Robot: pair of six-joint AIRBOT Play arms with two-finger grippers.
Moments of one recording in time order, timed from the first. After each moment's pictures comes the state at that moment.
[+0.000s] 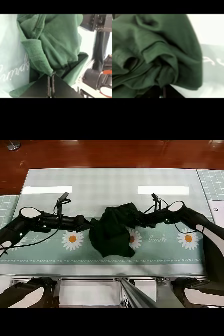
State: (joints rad) left arm -0.13 -1.16 0.65 0.43 -1.07 -1.08; right arm 0.19 -1.46 0.83 -0.65 0.85 1.35
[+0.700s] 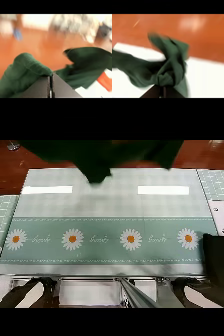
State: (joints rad) left arm 0.24 -0.99 1.62 0.43 -1.02 -1.14; right arm 0.03 -1.17 1.97 -1.11 1.25 1.48
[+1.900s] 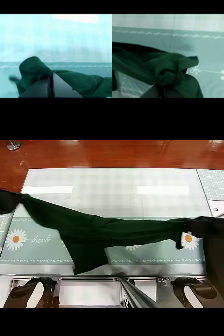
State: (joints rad) left arm 0.21 -0.62 0.99 1.06 -1.20 -1.44; right arm 0.02 -0.58 0.91 -1.26 1.37 1.63
